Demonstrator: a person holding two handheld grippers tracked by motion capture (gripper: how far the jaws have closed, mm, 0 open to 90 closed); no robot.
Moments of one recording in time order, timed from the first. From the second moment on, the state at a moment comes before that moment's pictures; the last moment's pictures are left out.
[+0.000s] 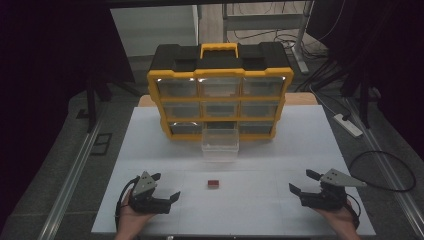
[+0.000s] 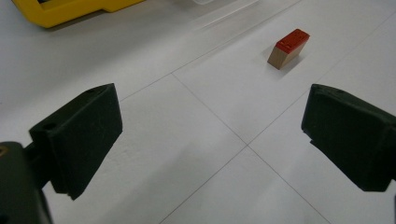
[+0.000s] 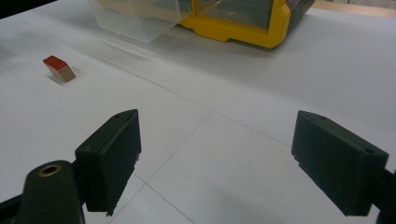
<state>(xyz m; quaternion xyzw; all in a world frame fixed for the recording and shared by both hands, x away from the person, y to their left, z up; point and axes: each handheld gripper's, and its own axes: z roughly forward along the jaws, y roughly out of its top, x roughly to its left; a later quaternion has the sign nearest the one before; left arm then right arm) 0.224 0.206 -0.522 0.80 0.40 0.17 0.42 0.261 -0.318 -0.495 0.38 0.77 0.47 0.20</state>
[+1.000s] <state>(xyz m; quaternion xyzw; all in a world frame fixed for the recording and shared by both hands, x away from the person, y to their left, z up) 0.224 0.205 -0.522 0.80 0.40 0.17 0.41 0.259 -0.316 -0.497 0.37 0.78 0.46 0.20</state>
